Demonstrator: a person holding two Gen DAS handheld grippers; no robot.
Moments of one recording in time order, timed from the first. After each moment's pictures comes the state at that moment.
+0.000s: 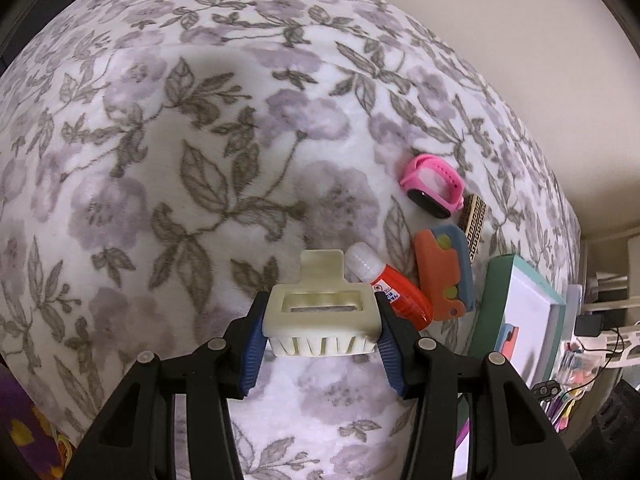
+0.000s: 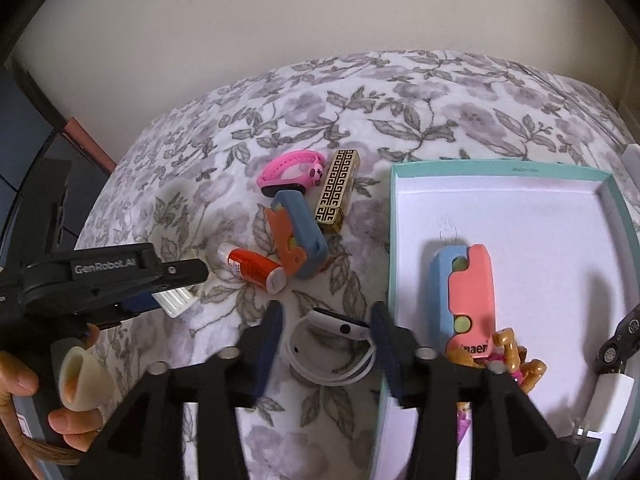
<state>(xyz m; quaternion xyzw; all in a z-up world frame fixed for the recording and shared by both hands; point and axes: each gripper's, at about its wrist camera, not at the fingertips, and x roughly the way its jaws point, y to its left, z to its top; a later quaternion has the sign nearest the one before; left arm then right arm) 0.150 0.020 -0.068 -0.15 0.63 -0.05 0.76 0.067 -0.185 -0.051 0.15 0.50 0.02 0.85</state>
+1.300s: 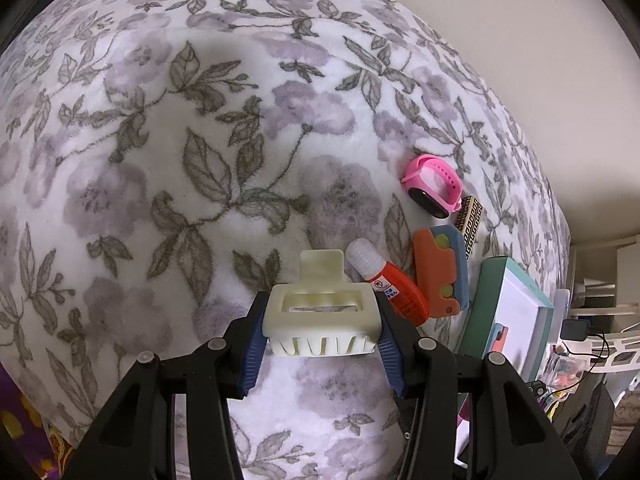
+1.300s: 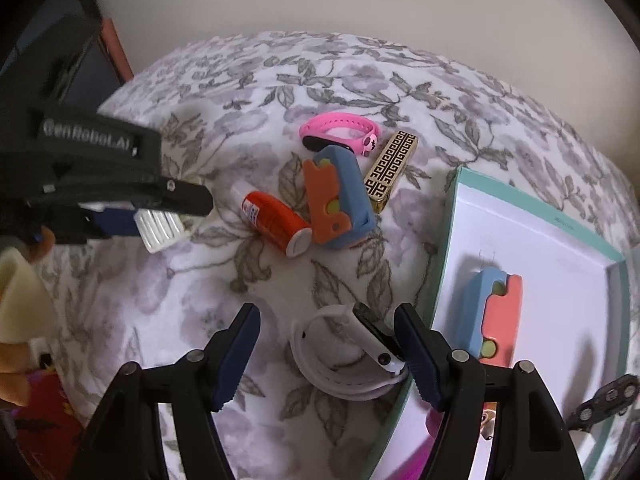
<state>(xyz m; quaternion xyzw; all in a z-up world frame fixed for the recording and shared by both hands) 0.149 0.025 -0.072 -0.18 0.64 -0.05 0.74 0.068 -0.131 -0.069 -0.05 0.53 0.06 0.84</state>
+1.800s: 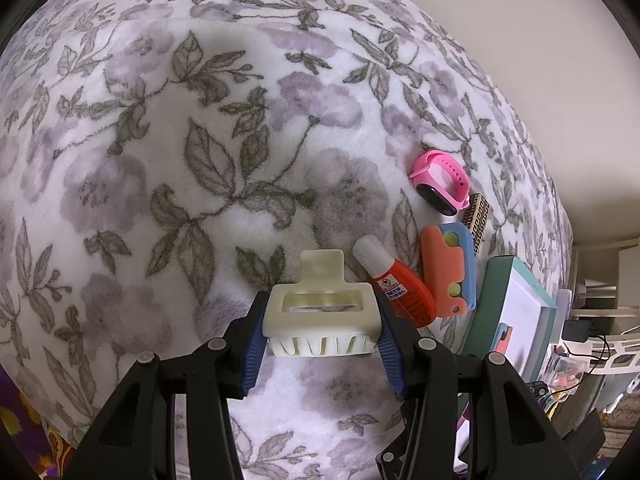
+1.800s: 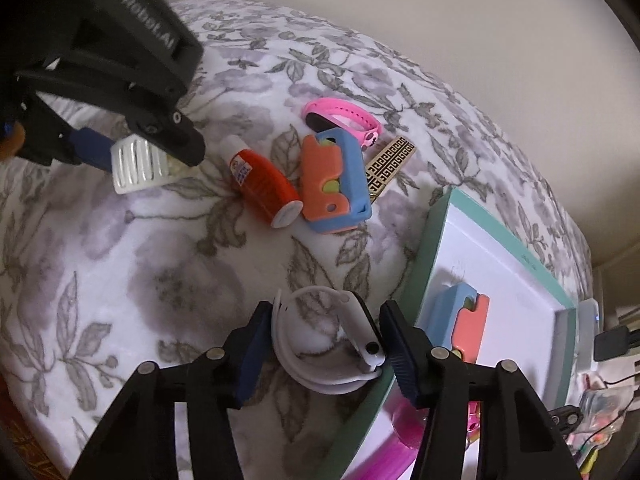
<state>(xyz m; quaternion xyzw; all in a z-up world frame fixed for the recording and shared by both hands) 0.150 0.028 -0.078 -0.19 0.65 -0.04 0.73 0.059 -0.114 -0.080 -0.17 0.52 0.02 0.84</state>
